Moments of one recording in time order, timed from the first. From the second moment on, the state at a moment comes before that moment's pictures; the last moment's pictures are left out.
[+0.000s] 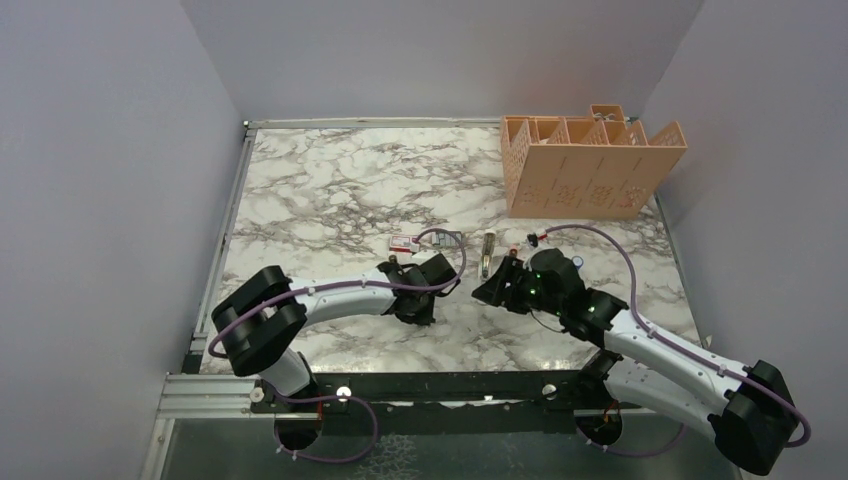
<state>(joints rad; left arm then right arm) -1.01 1.54 0.85 -0.52 -0.16 -0.83 0.73 0.87 0.45 -0.17 -0.06 0.91</state>
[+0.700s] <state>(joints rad) -1.06 1.65 0.98 -0.65 -0.22 -0.79 0.73 0.80 0.43 -0.27 -0.04 0.91</state>
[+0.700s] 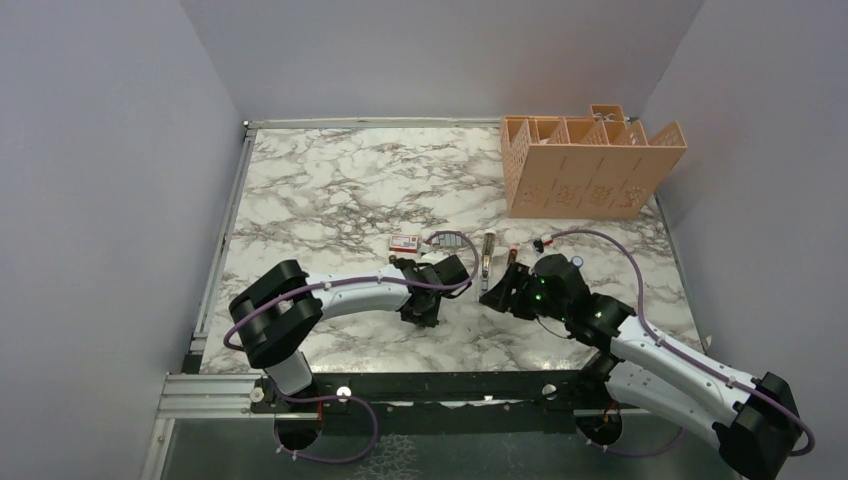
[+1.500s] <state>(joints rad) -1.04 0.92 0.93 -0.62 -0.85 -0.66 0.92 1.38 0.76 -0.31 0.05 0.77</state>
